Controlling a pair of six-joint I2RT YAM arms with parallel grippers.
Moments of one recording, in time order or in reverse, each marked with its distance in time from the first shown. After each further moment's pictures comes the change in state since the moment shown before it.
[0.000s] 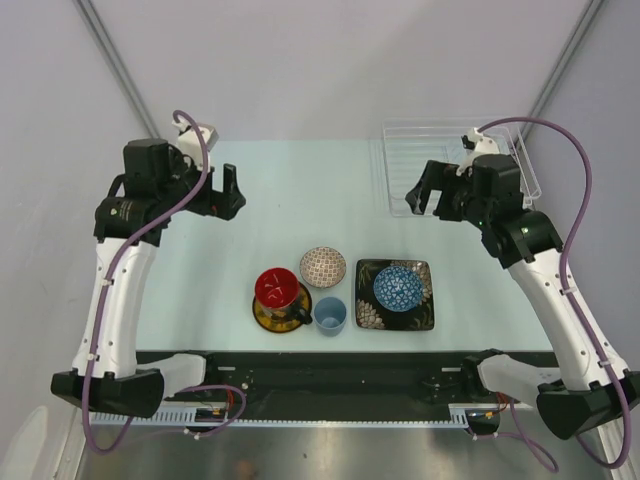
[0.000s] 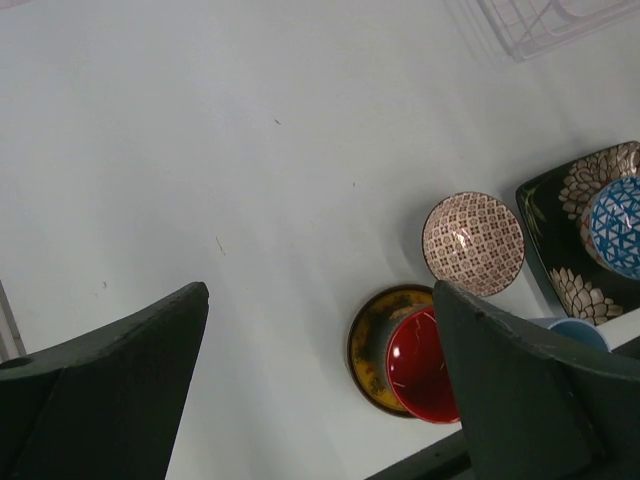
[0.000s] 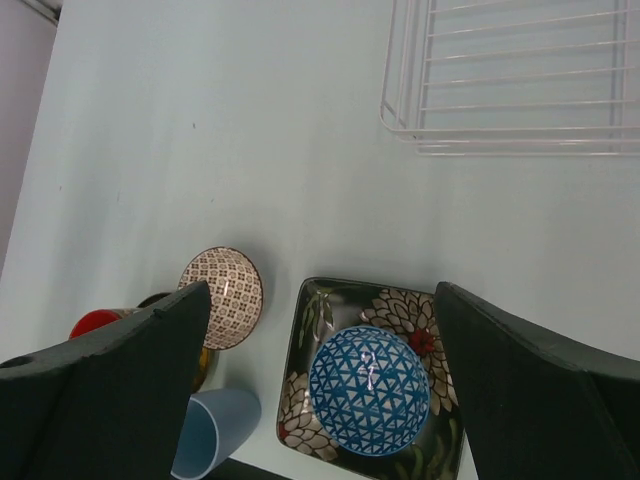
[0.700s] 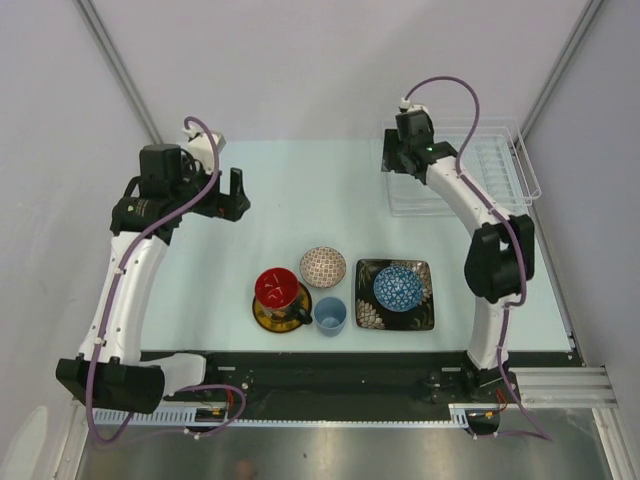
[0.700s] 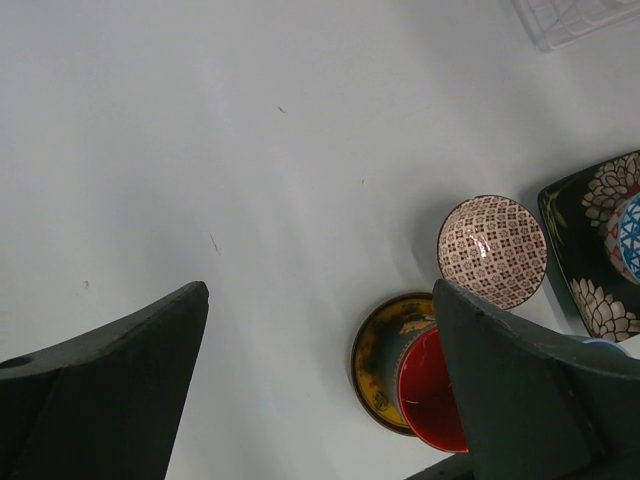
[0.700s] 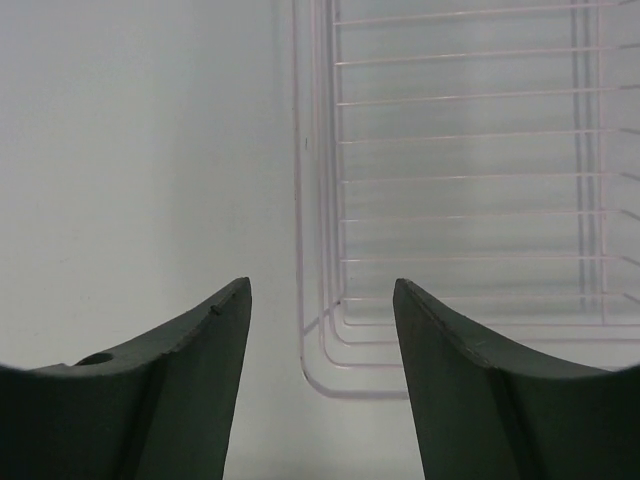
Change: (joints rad) left arm 0.000 0.017 -0.139 0.132 -0.018 -0.025; right arm 0.002 0.823 0.452 0.183 0.235 -0.119
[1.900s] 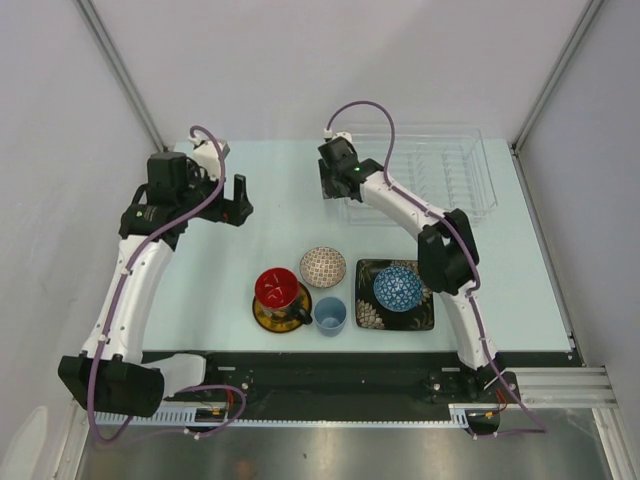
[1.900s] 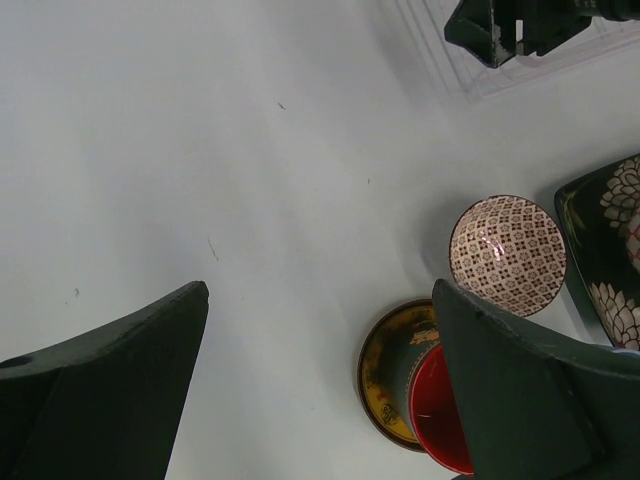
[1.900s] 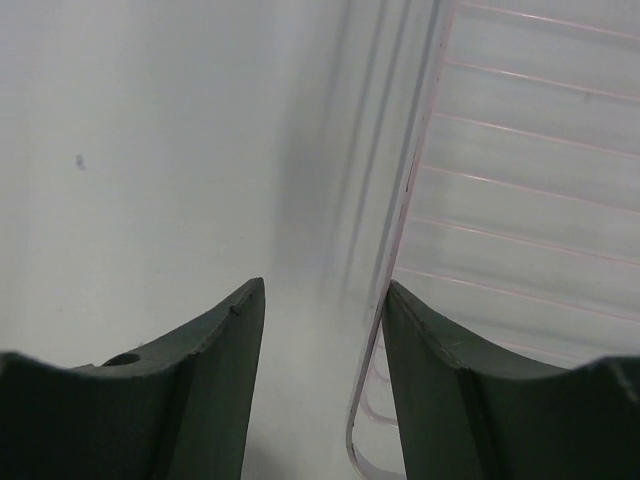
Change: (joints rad) left arm 0.000 -0.016 -0.111 0.105 0.007 0.006; right arm 0.292 0.312 0.241 -0.064 0.085 0.047
